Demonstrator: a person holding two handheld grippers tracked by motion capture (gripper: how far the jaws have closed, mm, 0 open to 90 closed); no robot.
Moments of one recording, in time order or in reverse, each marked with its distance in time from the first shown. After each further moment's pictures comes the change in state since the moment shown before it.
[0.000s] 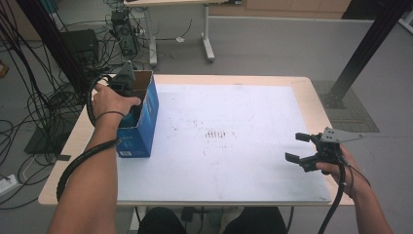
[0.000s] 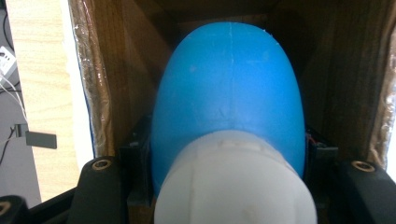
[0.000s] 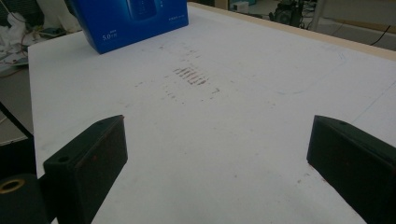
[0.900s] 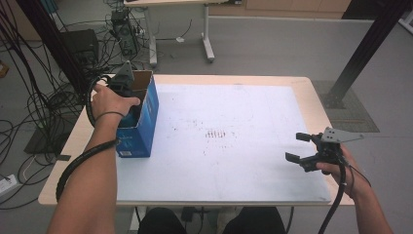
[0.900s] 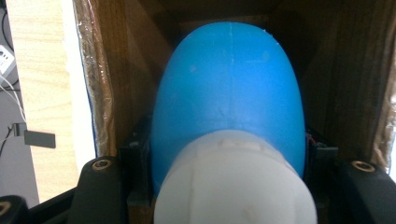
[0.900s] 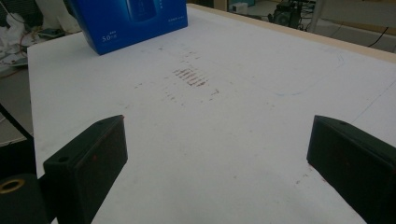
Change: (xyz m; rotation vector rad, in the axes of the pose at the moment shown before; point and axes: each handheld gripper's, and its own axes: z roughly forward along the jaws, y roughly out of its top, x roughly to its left) left arm 0.002 -0.002 0.000 -0.005 -0.003 -0.009; right arm 0.001 0.000 -0.001 -0.006 -0.003 0.000
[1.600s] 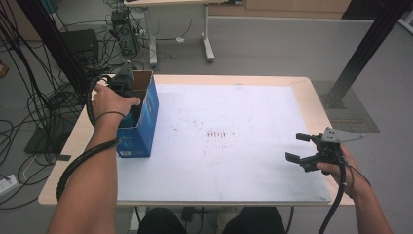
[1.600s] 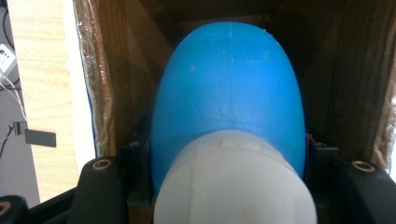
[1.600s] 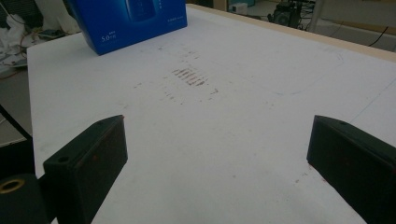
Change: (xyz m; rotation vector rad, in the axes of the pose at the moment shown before) left arm -0.003 0.001 0.000 0.004 0.008 -0.001; right arm -0.001 -0.002 0.000 -0.001 0.000 0.003
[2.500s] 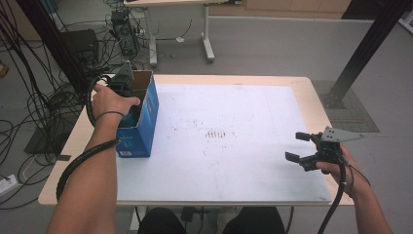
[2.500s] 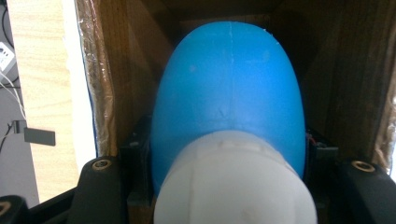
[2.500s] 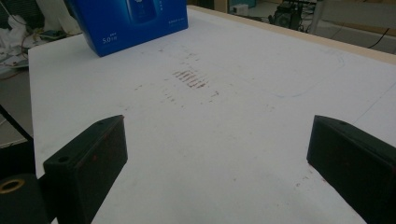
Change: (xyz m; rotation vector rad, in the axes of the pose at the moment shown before) left arm 0.003 0.001 0.000 0.004 -0.008 -0.008; right arm 0.000 0.002 0.001 -0.003 0.003 -0.003
